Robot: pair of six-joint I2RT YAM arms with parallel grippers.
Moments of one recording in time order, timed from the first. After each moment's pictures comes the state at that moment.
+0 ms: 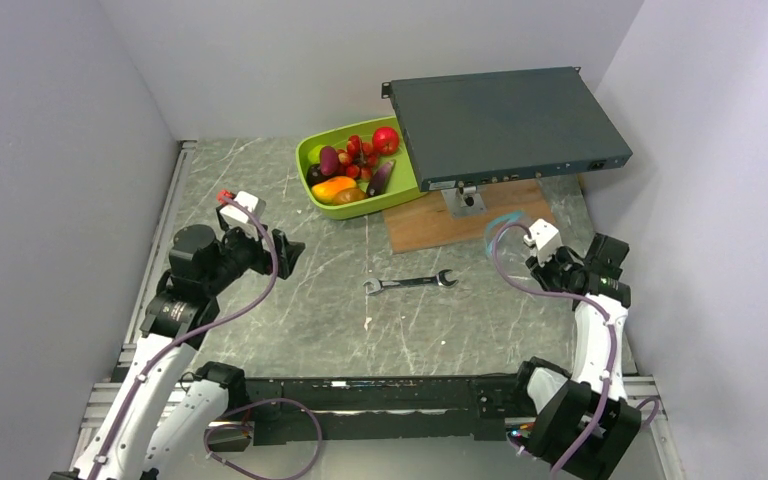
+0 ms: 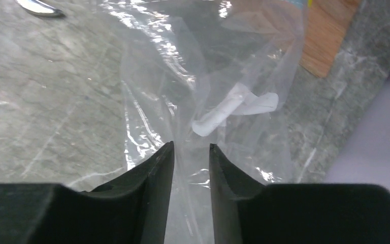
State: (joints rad) left arm -0.25 0.68 0.75 -0.32 0.30 -0.05; right arm -0.44 0.94 0.66 -0.64 -0.63 -1.06
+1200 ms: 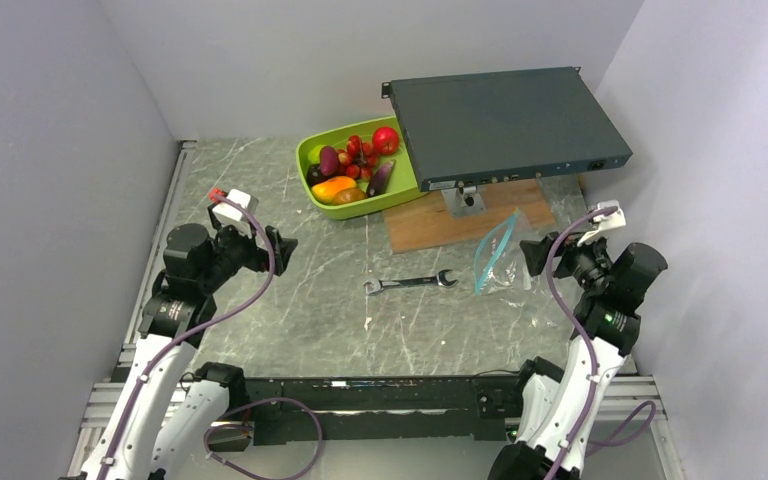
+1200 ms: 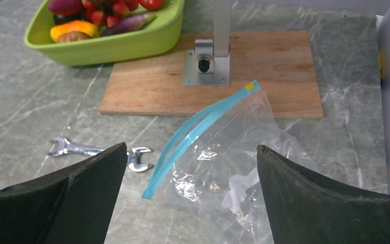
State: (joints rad) left arm -0.18 0.67 0.75 -0.32 0.32 -0.03; right arm -0.58 0.64 0.72 -0.43 -0.87 -0.16
